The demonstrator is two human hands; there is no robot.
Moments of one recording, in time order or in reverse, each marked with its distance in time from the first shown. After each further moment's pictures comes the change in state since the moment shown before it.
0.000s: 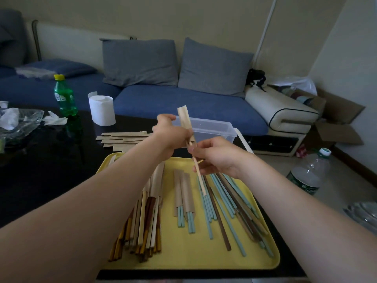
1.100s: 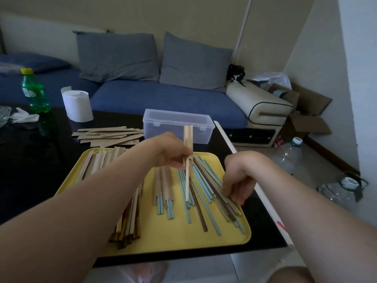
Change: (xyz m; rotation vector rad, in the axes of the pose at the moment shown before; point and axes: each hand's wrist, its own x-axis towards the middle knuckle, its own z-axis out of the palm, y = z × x) left_hand -0.033 -0.009 0.033 0.285 -0.506 -0.239; right_hand -0.053 0.022 -0.065 -0.808 -0.103 0.727
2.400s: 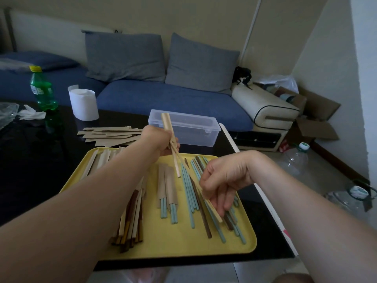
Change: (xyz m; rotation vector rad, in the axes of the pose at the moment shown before) left_hand 0.007 -0.005 -0.021 -0.390 0.475 0.033; right_hand -0.016 -0.022 0.002 0.190 -0.435 -0.486
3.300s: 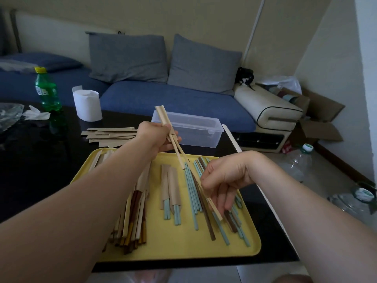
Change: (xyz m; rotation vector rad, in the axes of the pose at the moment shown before) left_hand 0.004 0.003 -0.015 -0.135 -0.007 0.083; right_hand 0.009 -0.006 0.001 -0.021 0.029 0.038
